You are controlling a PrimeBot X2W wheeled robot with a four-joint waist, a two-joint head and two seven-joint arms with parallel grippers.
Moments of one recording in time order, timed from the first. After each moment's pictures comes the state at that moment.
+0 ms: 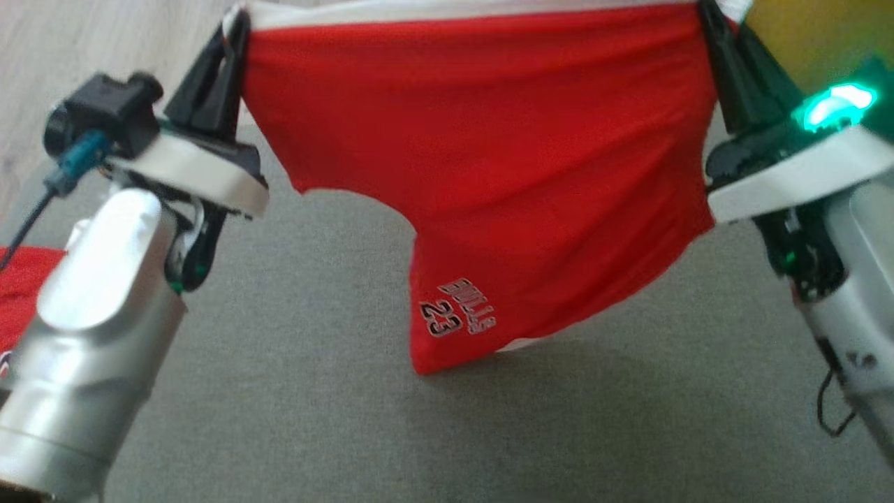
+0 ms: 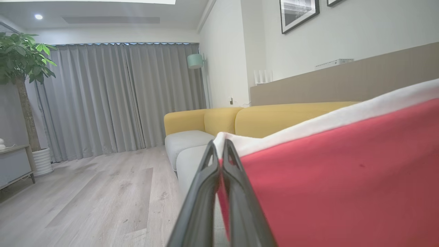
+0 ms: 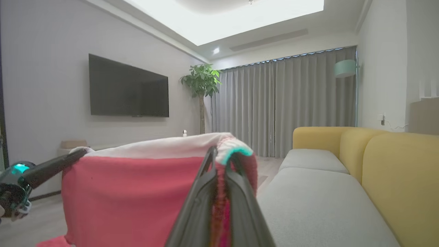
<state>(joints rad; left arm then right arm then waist) -0.81 0.37 -0.59 0.49 -0.60 -0.08 -0.18 -0.62 -0.42 0.45 0.18 0.66 0.13 -0.15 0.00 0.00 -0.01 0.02</state>
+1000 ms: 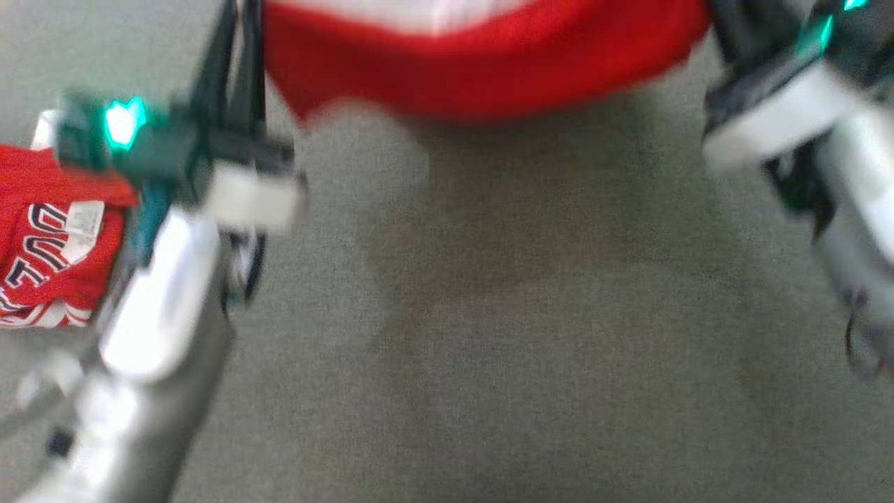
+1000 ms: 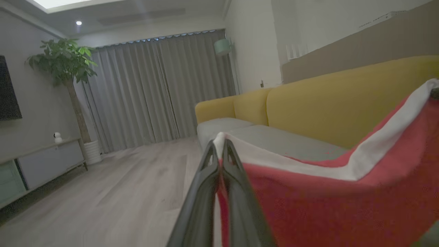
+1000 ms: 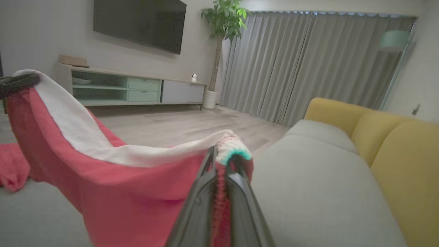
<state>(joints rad) -0.76 0.26 -0.47 0.31 -0.28 0.12 -0.26 -0.92 -0.47 0.64 0.42 0.43 0.13 -0.26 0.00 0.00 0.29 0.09</state>
